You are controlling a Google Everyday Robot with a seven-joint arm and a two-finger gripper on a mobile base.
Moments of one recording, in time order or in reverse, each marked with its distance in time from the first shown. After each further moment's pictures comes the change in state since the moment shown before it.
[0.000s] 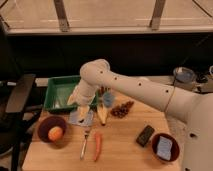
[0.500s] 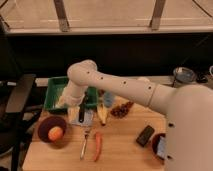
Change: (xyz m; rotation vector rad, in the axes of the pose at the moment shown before) arm -0.033 -0.033 0.044 -0.045 -0.038 -0.074
